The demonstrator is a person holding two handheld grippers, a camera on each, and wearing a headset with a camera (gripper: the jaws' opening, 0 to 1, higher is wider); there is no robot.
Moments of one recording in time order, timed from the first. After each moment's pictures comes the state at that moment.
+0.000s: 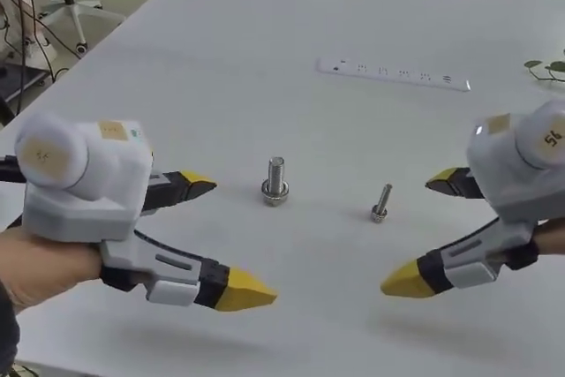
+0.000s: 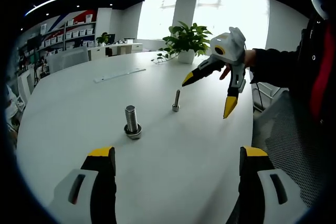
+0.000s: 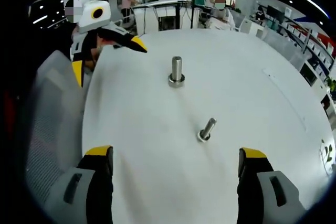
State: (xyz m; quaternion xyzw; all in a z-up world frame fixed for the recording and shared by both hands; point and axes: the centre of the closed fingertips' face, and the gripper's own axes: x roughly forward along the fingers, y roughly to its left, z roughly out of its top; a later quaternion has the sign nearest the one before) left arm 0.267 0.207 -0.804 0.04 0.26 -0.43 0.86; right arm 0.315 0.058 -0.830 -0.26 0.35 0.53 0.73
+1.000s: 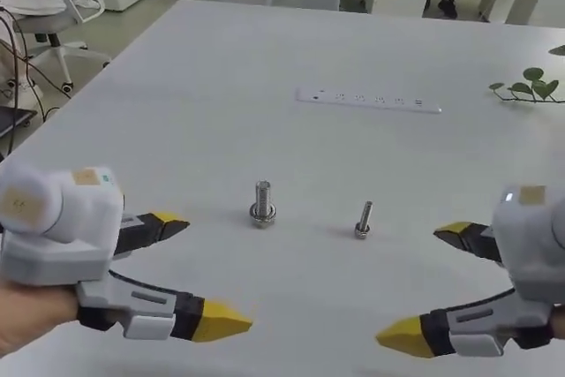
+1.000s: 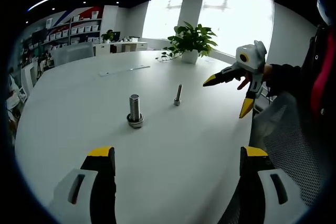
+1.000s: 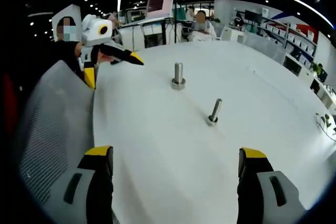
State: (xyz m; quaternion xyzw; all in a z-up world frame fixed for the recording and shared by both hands) left arm 0.252 0.221 -0.812 0.02 0.27 -0.41 0.87; right arm 0.276 0.039 -0.825 -0.18 0.31 0.49 0.80
